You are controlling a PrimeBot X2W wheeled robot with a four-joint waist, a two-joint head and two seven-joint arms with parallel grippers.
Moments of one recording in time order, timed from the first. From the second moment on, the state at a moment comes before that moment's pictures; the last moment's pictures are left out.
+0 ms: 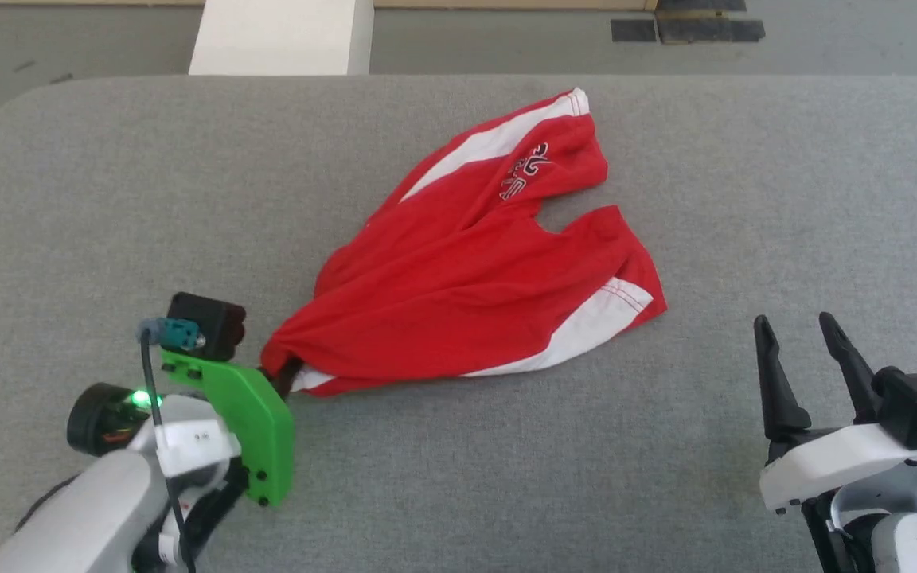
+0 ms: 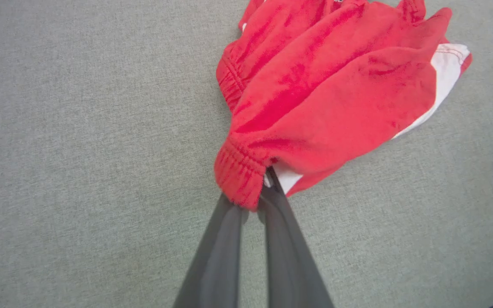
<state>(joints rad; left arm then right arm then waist) -0.33 0.68 -0.64 -0.18 -0.81 0.26 0.44 -0.04 -0.05 -0.09 0.01 0.11 0.13 -0.04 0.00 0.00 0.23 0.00</state>
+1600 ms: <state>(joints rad) -0.26 0.51 -0.65 0.02 -0.52 0.35 -0.23 -0.19 -0.29 0.12 0.01 0.21 0.13 0.44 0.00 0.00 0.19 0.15</state>
